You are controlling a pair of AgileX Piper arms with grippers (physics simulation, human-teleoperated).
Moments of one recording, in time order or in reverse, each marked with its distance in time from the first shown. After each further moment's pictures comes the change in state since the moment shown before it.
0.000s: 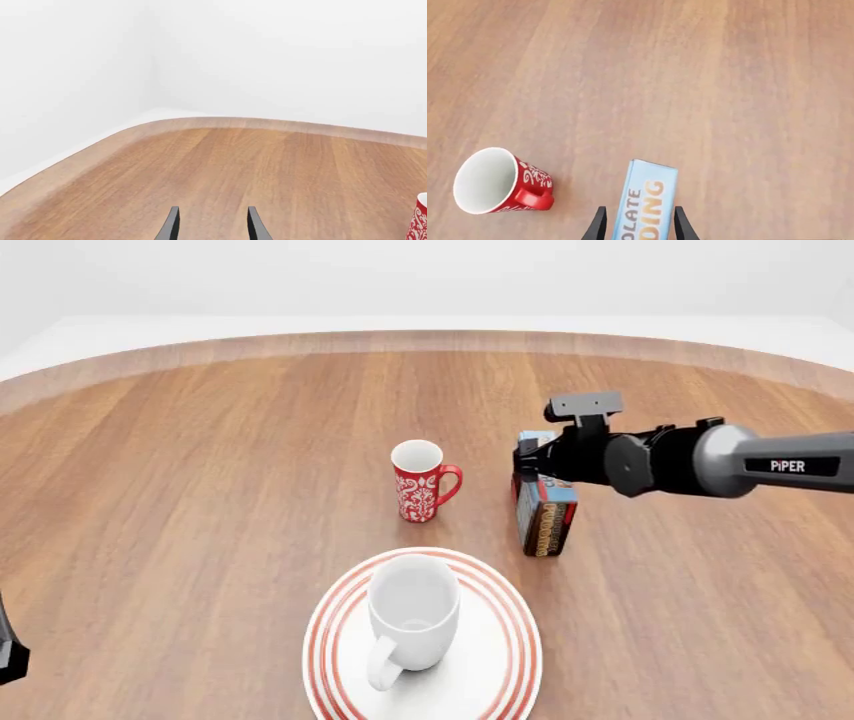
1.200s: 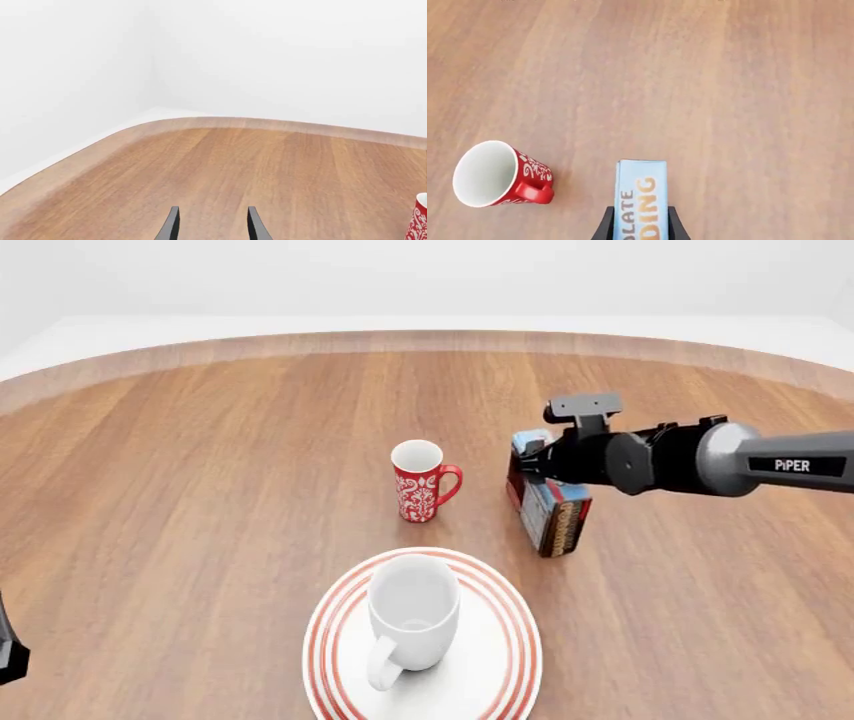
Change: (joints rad) left arm -0.002 0.000 0.000 -0.001 -0.002; right arm 0.002 -0.011 -0.001 0.041 -0.006
